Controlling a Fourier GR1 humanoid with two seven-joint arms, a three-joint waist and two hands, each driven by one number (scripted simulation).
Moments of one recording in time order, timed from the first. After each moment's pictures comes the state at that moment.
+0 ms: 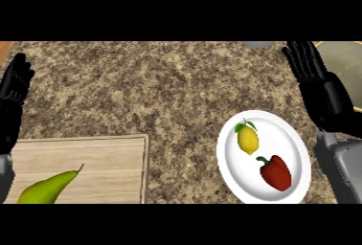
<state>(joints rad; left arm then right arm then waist) -0.18 0.52 0.00 -1.66 0.04 0.21 0.09 -0.39 -0.37 0.09 -1.53 -0.23 -0.01 -0.17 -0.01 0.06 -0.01</state>
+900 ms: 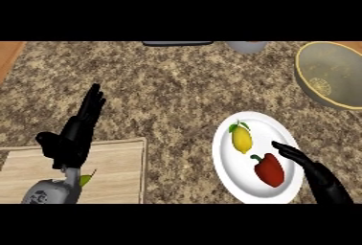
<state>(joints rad) -0.12 0.24 -0.16 -1.58 0.11 0.22 0.09 0.22 -0.44 0.25 -1.77 -0.04 -0.03 -0.51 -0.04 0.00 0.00</state>
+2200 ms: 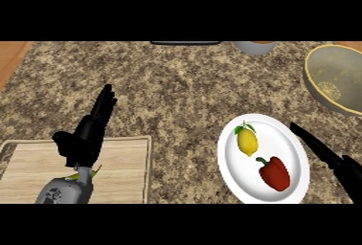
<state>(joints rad) -0.14 0.16 -0.17 -1.56 0.05 0.18 0.08 0.16 -0.64 0.18 -2.10 0.10 0.16 0.34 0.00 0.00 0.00</state>
